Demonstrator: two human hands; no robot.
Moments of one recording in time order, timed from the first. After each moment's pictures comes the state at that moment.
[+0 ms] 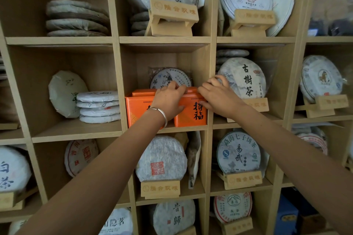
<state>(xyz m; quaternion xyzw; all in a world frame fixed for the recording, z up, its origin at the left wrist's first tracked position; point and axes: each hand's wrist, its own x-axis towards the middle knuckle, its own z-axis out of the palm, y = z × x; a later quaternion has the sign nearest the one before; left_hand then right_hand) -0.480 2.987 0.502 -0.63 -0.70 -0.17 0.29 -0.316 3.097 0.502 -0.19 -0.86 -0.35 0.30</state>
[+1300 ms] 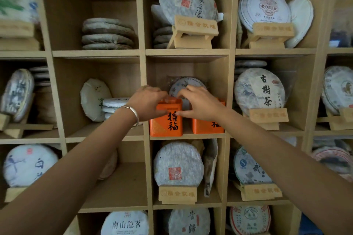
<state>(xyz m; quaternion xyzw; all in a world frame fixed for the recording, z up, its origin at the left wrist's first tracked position) -0.550 2.907 0.530 -0.66 -0.68 -0.10 0.31 -0.386 3.042 0.520 -0.11 -0.93 -0.14 0.31</state>
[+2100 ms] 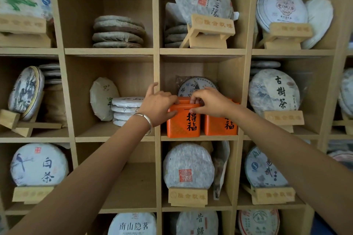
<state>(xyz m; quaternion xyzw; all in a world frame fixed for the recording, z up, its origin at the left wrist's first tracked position) -0.575 2.905 0.514 -0.62 -0.67 -0.10 0.40 -0.412 3.042 0.535 -0.15 -0.96 -0.04 0.25</state>
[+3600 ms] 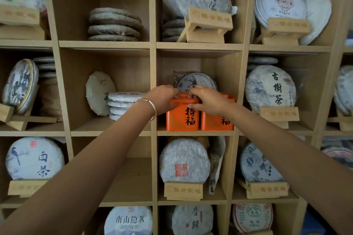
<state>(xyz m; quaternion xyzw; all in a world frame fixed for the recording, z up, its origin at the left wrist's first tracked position) -0.566 2.926 0.530 -0.67 -0.68 -0.11 0.28 -0.409 3.045 0.524 -0.13 -0.95 -0.07 0.27</state>
